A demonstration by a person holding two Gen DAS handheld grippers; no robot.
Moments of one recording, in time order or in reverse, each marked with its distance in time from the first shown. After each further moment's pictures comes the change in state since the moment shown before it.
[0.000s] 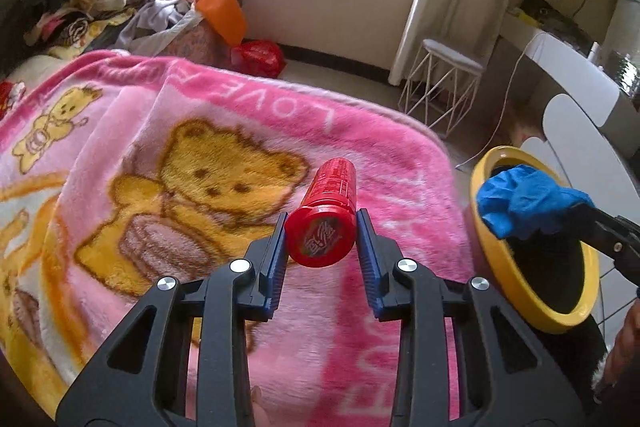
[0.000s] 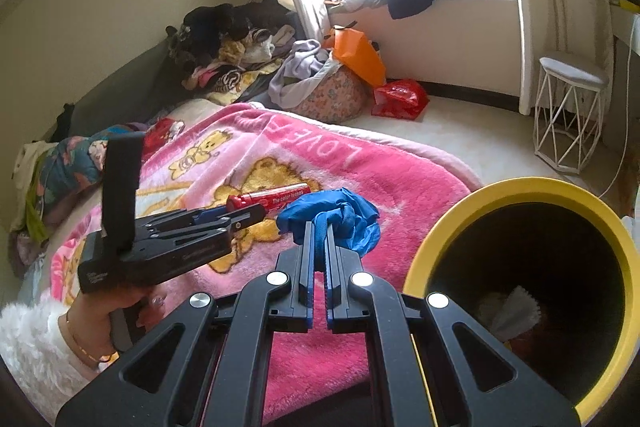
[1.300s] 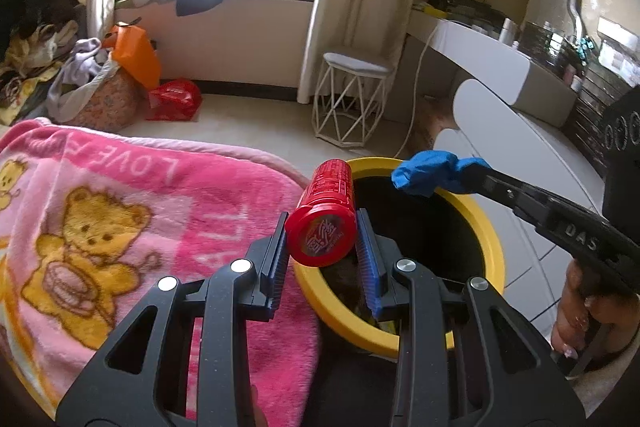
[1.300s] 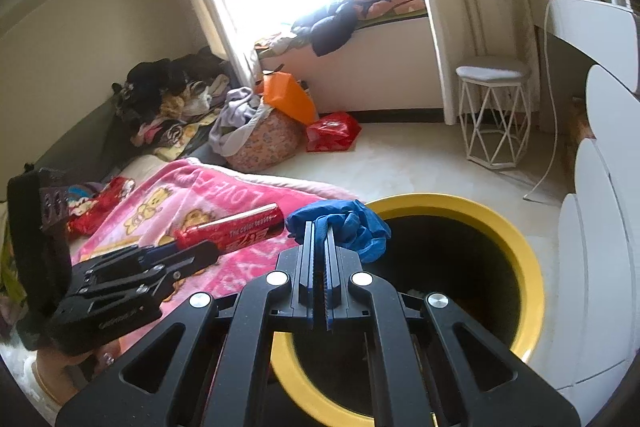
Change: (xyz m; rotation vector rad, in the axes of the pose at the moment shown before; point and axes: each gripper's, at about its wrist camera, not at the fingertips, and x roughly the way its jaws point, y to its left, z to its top) left arm -0.031 -0.136 0.006 0.169 -0.068 -0.214; right arm -0.088 -0.087 -0.005 0.153 -0.146 -0.180
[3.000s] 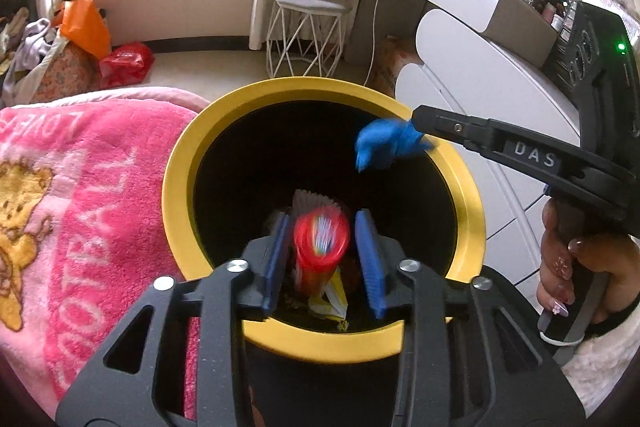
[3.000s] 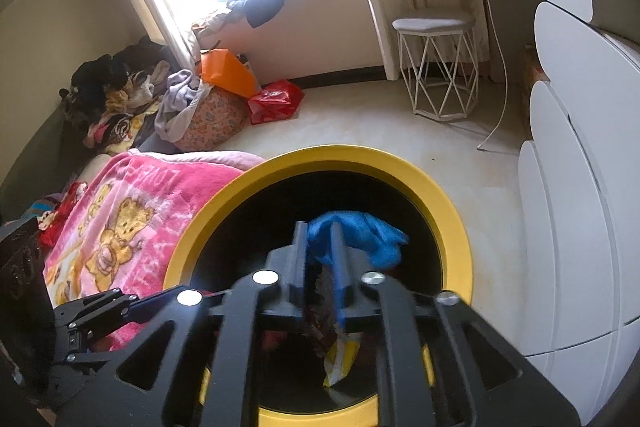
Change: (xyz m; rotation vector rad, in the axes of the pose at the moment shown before) left arm 0.073 -0.063 -0.036 0.060 0.189 -0.104; right arm 0.024 -0.079 -0.023 0.117 0.118 -0.149
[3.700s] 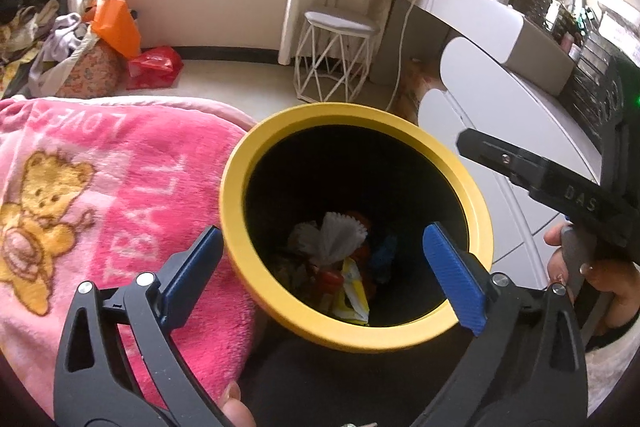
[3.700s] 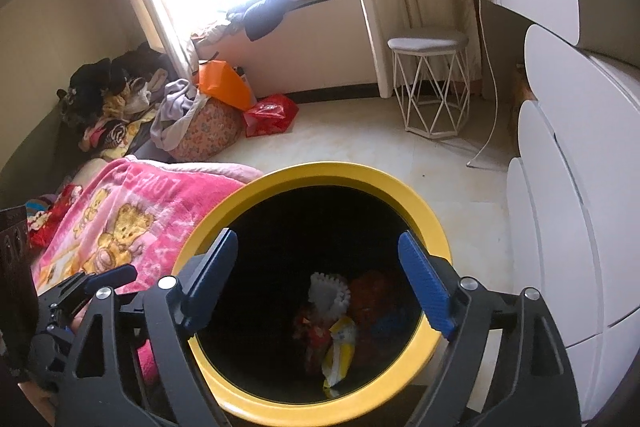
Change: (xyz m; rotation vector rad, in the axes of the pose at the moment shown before) left arm -0.035 0.018 0.003 -0.072 -0.067 0.074; right arm -0.025 0.005 0.000 -0.025 -0.057 -0.034
